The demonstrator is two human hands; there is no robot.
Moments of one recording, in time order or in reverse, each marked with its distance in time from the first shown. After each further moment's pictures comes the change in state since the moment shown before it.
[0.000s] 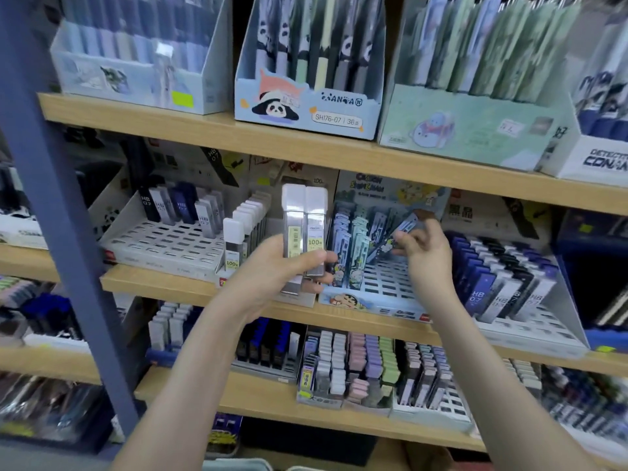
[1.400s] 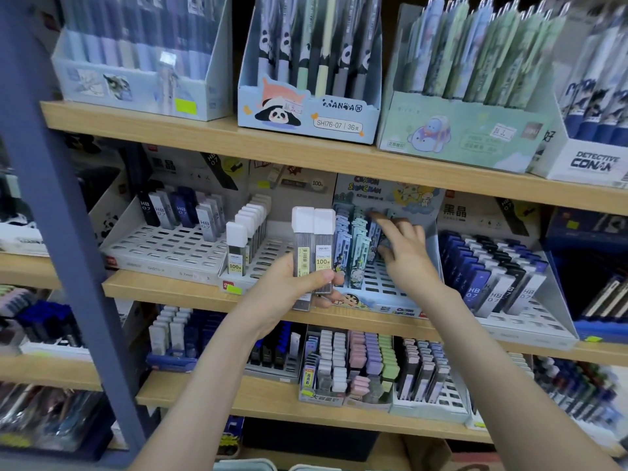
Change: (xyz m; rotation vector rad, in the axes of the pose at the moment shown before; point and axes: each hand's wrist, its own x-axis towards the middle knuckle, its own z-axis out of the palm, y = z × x) left_hand -0.003 -0.022 0.004 -0.039 -0.074 -0.012; right_hand 0.007 0.005 0.006 -0.799 -0.271 -0.286
